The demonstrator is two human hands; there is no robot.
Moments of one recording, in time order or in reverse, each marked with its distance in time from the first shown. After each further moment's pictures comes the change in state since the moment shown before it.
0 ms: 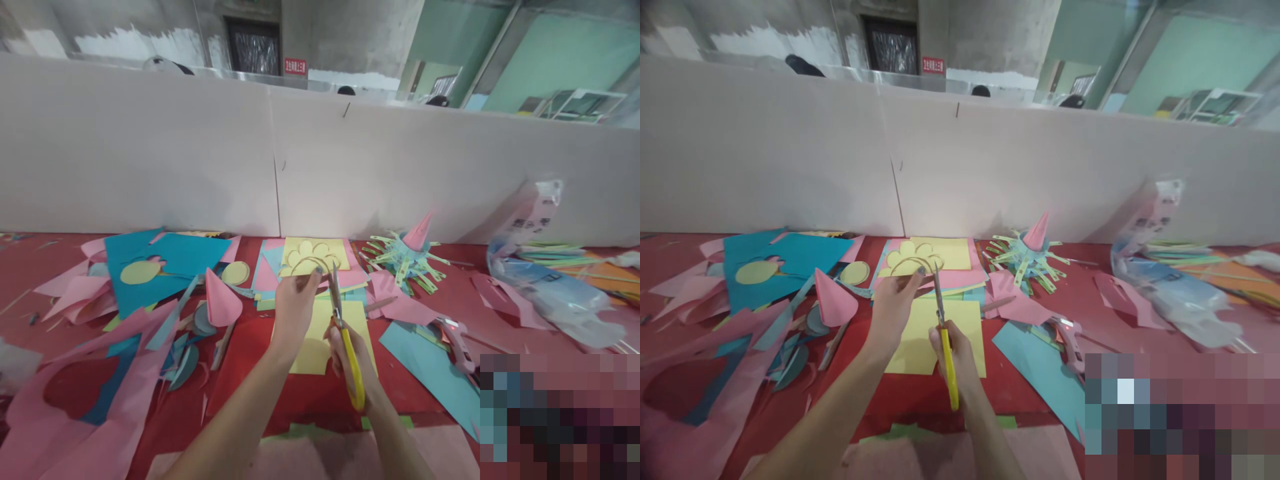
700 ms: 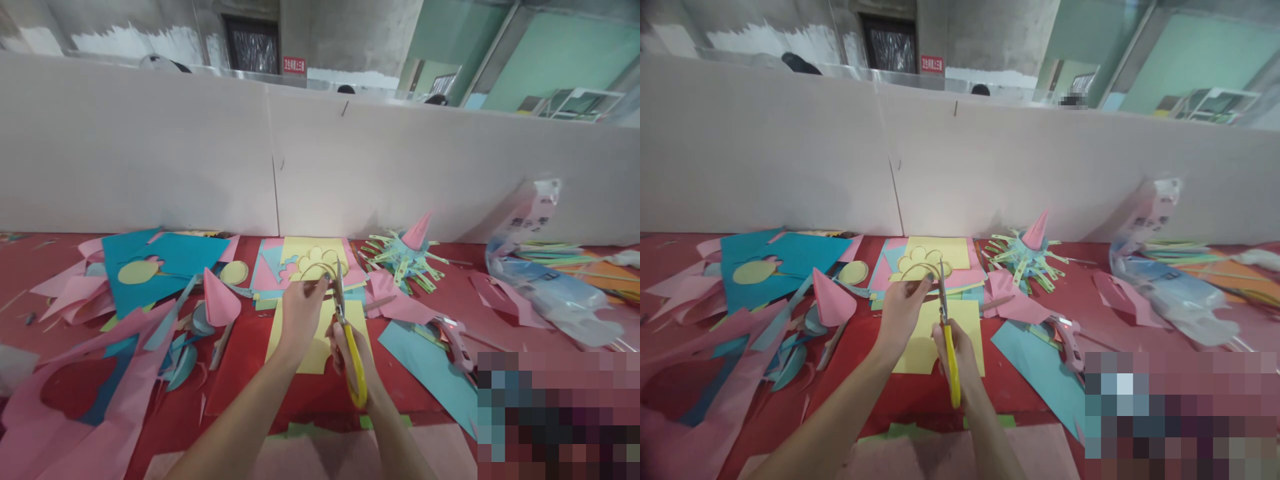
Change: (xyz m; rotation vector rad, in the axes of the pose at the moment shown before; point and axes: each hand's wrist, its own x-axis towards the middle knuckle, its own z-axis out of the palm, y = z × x) left_hand -0.004 -0.011 0.010 0.076 -0.022 -0.049; right_hand 0.002 -0.004 -0.001 0.022 0.013 0.034
